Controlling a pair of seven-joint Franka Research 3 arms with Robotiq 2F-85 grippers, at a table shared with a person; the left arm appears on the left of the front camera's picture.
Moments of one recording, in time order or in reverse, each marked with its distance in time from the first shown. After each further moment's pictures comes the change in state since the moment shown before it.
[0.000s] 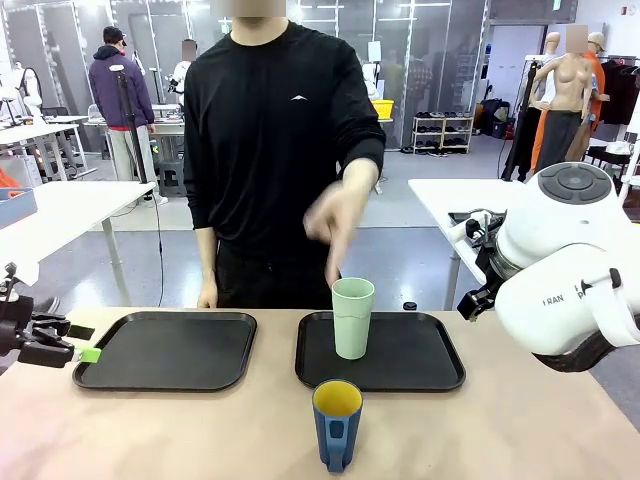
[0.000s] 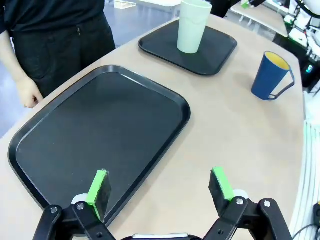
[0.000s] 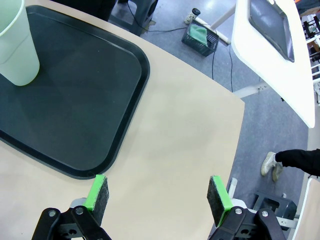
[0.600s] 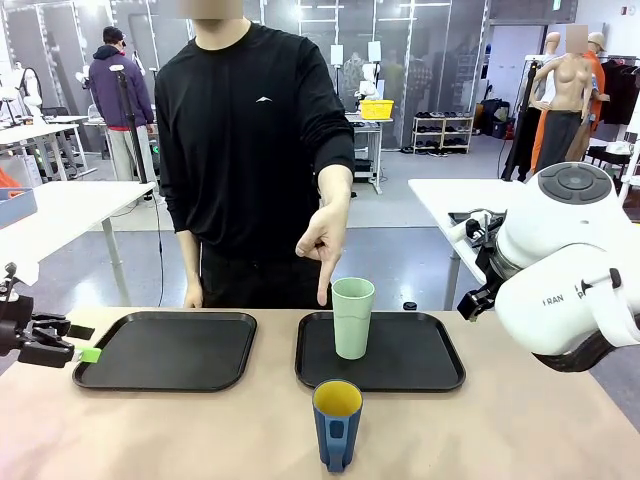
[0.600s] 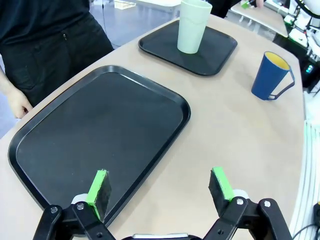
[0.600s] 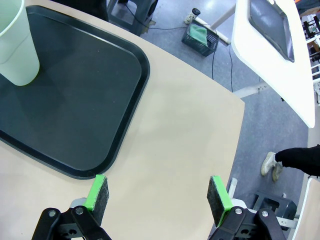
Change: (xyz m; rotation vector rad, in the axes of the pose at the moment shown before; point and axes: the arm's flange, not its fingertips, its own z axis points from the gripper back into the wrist) left arm 0.000 0.000 0.000 0.000 0.000 0.000; right arm 0.000 0.000 0.000 0.000 0.000 0.000
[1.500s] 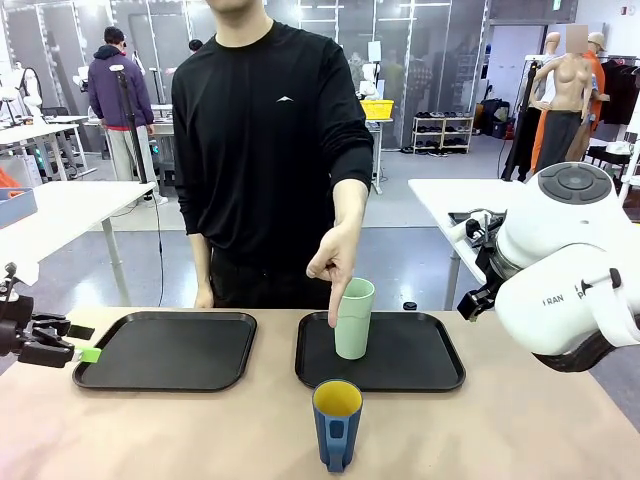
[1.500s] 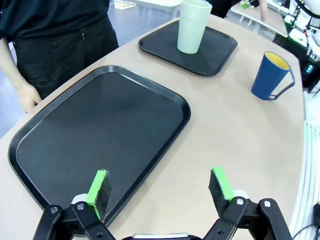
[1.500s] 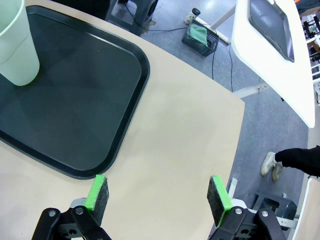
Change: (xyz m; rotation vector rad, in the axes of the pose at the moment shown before) left arm 0.000 0.000 0.000 0.000 0.000 0.000; right arm 0.000 0.000 0.000 0.000 0.000 0.000
